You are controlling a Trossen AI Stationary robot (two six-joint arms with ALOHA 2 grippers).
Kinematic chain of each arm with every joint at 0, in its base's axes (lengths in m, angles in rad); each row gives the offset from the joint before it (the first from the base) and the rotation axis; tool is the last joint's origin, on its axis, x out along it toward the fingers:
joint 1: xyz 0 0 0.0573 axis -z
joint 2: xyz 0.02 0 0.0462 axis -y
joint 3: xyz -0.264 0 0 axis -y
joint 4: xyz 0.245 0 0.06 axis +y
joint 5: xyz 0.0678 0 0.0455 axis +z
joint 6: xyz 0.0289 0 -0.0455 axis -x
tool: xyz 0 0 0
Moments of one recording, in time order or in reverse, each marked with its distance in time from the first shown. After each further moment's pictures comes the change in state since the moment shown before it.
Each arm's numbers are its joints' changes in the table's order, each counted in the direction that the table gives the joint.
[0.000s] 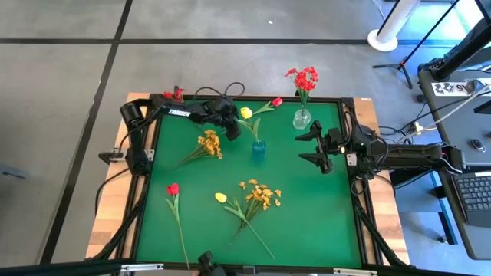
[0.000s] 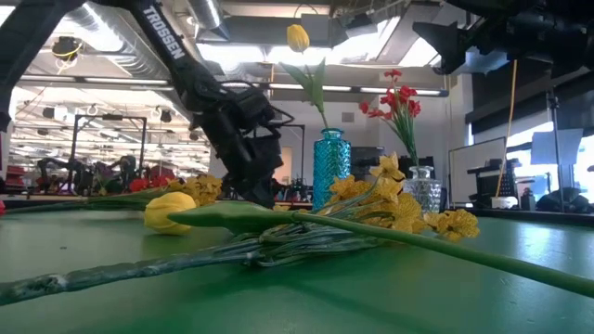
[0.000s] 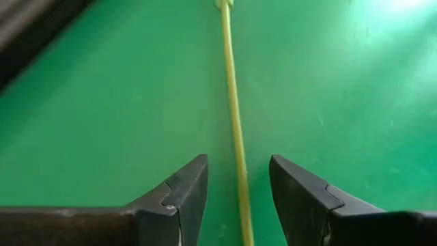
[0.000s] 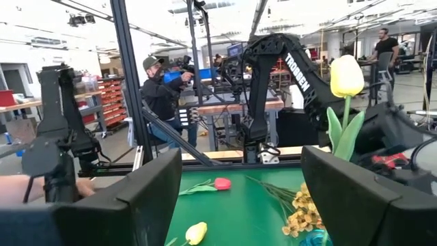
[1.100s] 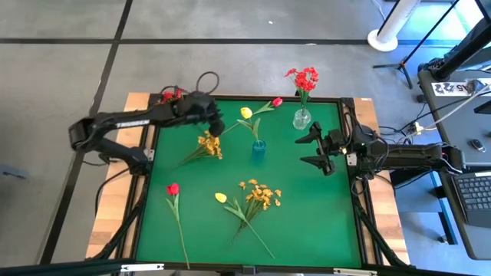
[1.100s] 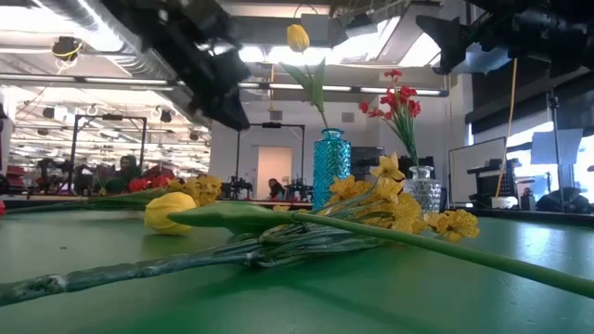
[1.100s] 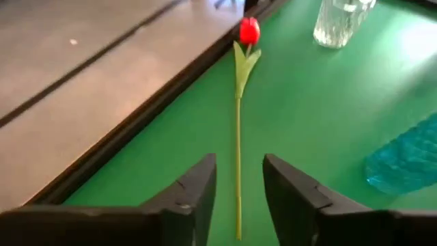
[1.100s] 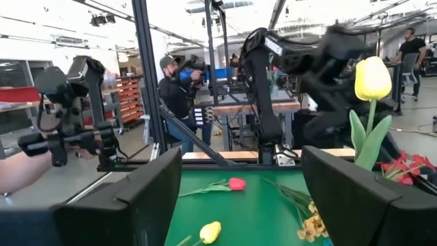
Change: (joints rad) left arm 0.073 0.563 -0.118 0.214 0.186 0.089; right arm 0.001 0.000 0.000 -0.011 0.071 0.001
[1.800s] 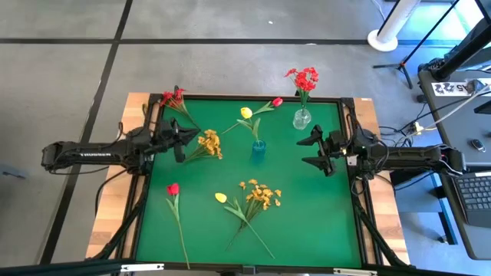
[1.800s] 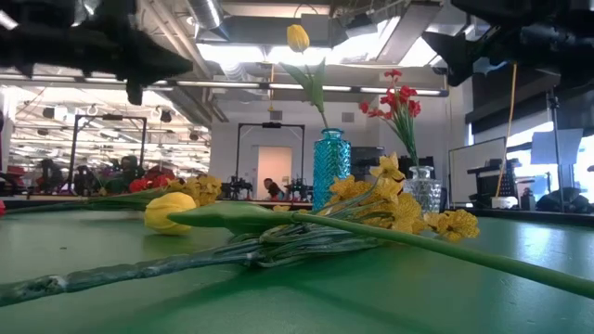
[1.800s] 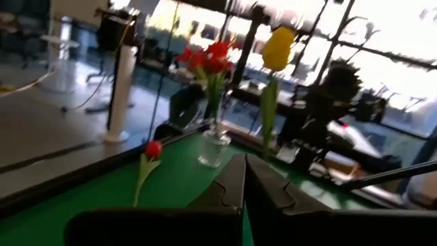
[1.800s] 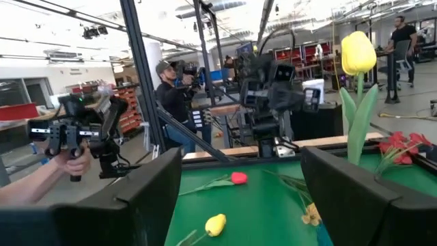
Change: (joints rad) left arm 0.286 0.827 -0.711 -0.613 0.060 0.175; right arm -0.001 0.038 -0.089 -0.055 -0.035 -0.078
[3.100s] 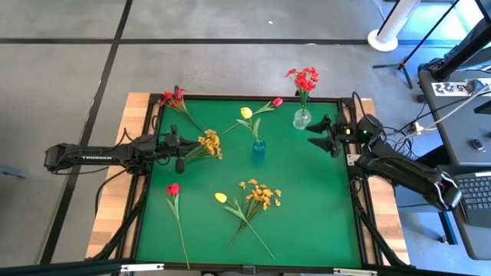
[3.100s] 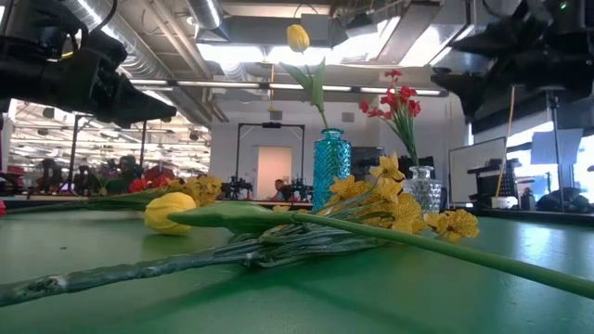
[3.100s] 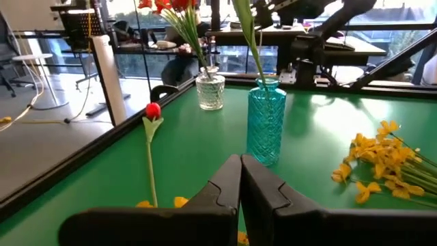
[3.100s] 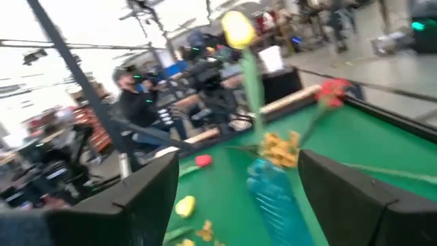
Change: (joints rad) left arm 0.045 0.147 -0.183 0.108 -0.057 -0.302; right arm 0.501 0.162 -0.001 0.260 0.381 -0.222
